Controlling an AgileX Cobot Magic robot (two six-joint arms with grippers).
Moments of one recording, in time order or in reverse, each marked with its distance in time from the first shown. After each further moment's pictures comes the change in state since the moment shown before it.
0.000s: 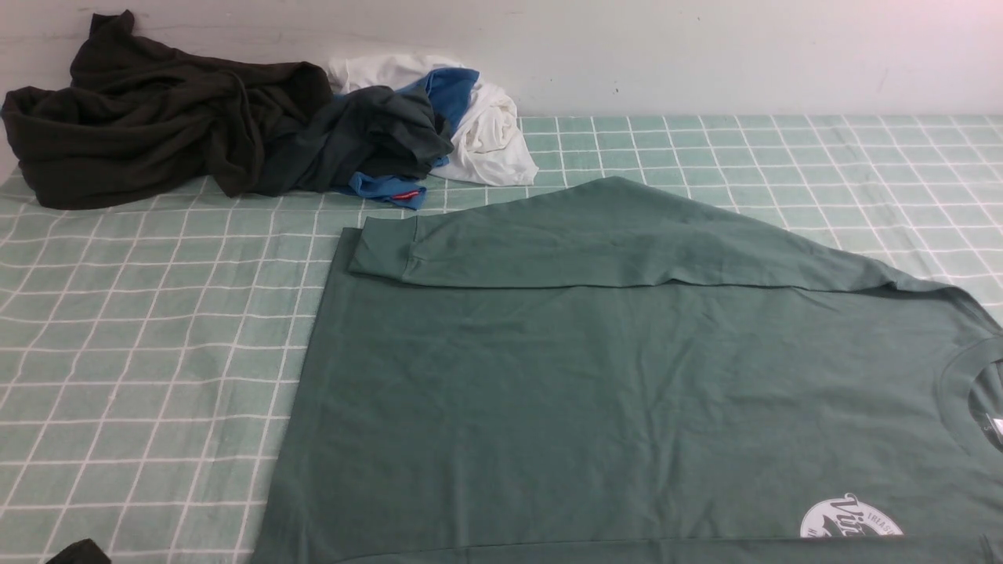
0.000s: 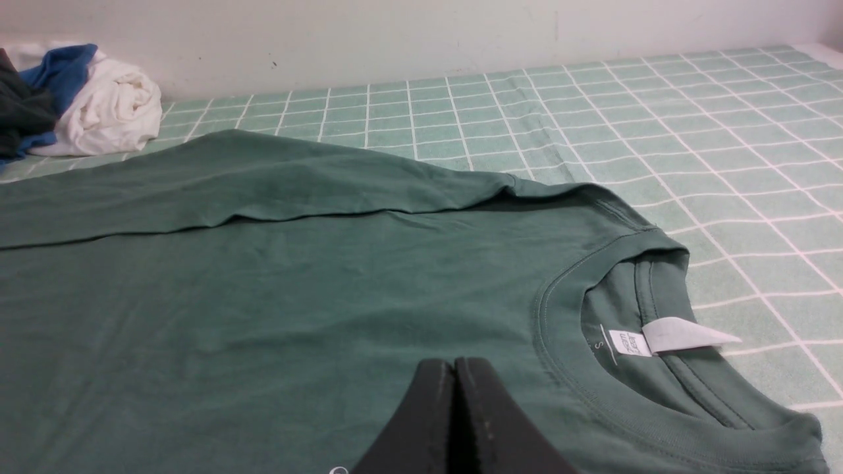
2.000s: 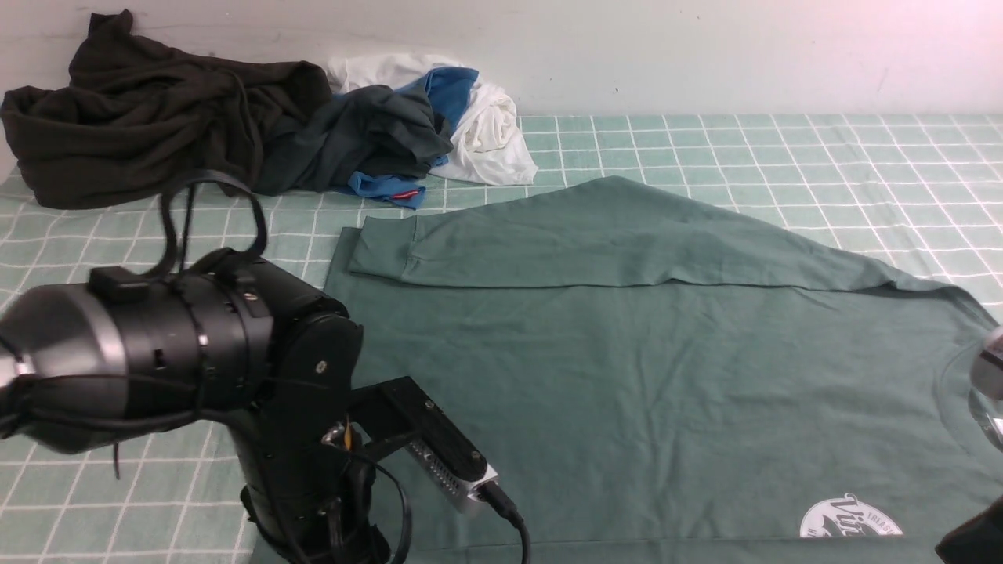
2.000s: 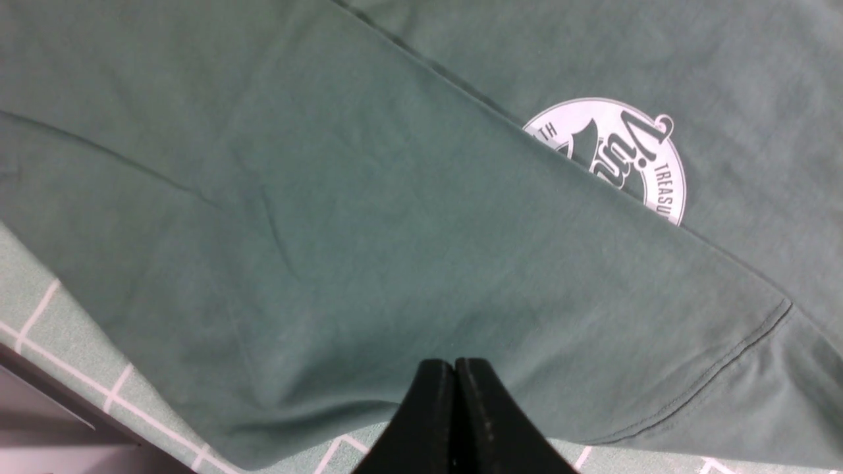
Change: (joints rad) right arm 0.358 0.971 -0.809 0.112 0.865 -0.438; left arm -0.612 1.652 -0.979 0.622 0.643 0.310
